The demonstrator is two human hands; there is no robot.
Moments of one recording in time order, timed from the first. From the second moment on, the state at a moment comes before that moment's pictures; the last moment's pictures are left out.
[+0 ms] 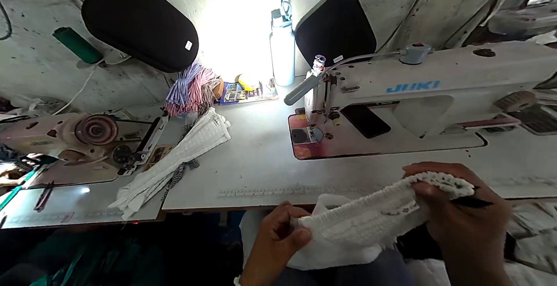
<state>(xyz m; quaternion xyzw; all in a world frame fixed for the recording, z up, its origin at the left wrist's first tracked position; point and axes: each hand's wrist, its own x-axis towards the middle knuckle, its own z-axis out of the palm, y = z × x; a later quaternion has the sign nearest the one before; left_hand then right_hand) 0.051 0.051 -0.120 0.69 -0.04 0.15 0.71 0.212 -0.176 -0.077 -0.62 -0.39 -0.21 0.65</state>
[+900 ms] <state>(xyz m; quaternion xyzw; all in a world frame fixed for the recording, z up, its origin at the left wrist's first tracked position) 0.062 0.037 -0.091 0.80 -0.05 0.33 0.49 0.198 -0.157 -0.083 -0.66 -0.54 -0.05 0.52</state>
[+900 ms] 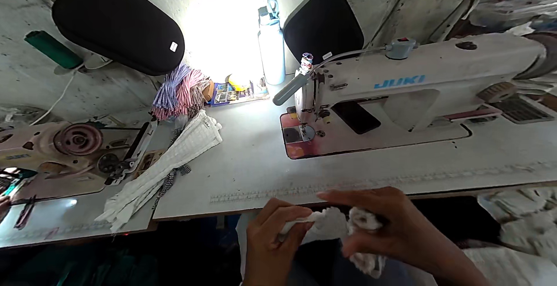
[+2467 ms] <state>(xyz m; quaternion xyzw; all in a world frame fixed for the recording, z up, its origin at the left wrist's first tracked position) -0.267 0.183 -0.046 0.82 0.39 0.36 0.20 0.047 0.041 -0.236 -0.58 -0.71 0.39 -0.08</state>
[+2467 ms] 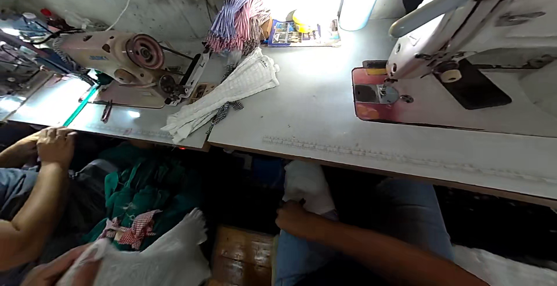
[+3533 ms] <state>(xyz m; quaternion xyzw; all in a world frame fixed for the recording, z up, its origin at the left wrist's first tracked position) -0.153 0.141 -0.088 0.90 0.31 0.19 0.25 0.121 0.011 -0.209 -0.69 -0.34 0.46 0.44</state>
